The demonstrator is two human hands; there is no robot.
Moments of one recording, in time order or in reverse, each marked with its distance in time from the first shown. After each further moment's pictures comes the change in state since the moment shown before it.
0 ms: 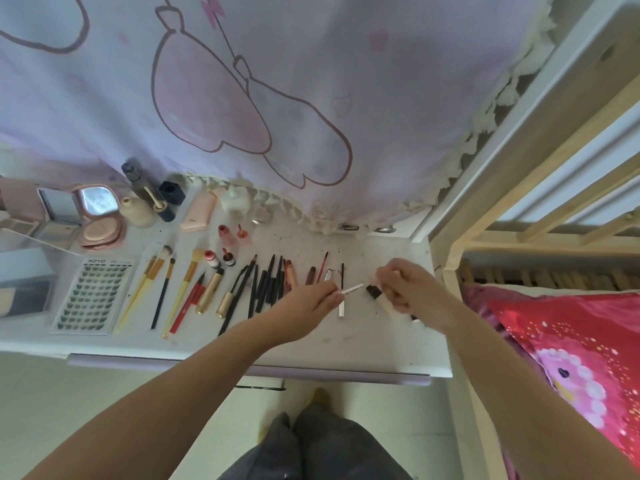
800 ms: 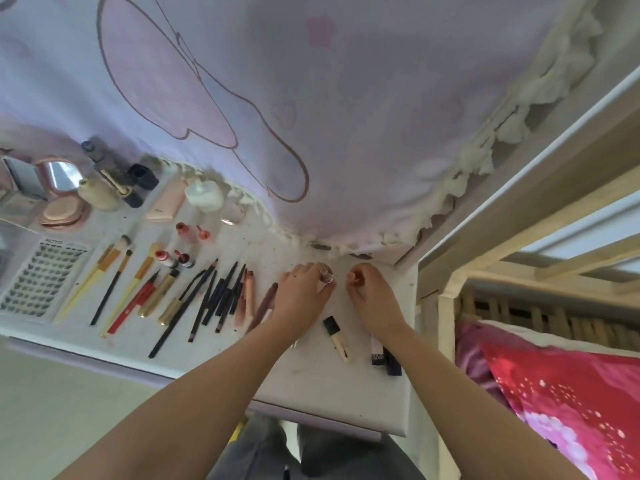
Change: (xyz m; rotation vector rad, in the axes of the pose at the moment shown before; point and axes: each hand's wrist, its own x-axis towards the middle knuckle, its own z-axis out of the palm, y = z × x) left_hand 0.133 0.017 0.045 0.100 0.554 -0.290; right_hand 0.108 0.060 -0.036 -0.670 0.151 -0.252
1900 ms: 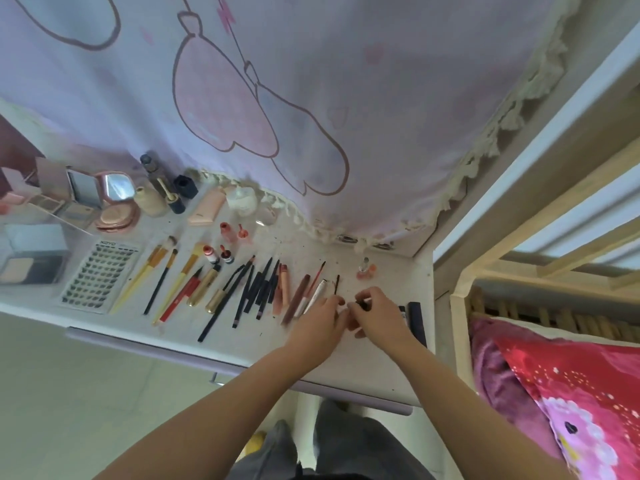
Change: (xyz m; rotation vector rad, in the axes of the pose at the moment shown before) left_hand -0.084 -0.020 -0.021 -0.116 -0.242 0.030; right_hand -0.066 -0.059 0.024 0.224 -0.116 0.302
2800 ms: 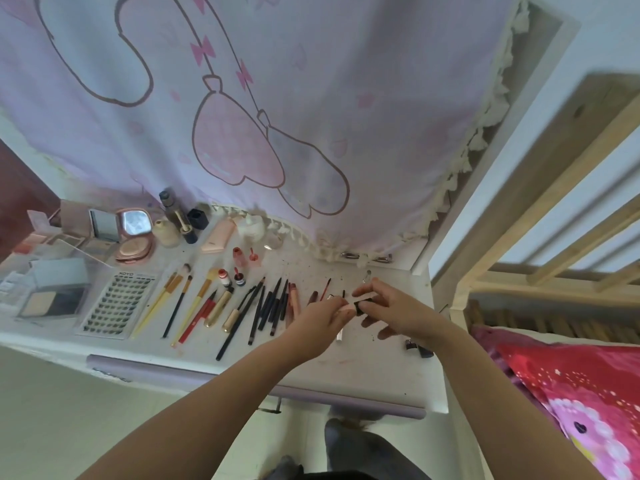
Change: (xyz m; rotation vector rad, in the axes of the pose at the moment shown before) left_hand -0.032 0.017 -0.063 0.008 -0.078 0.185; right_hand -0.044 -0.048 -0.041 0.040 -0.248 -0.112
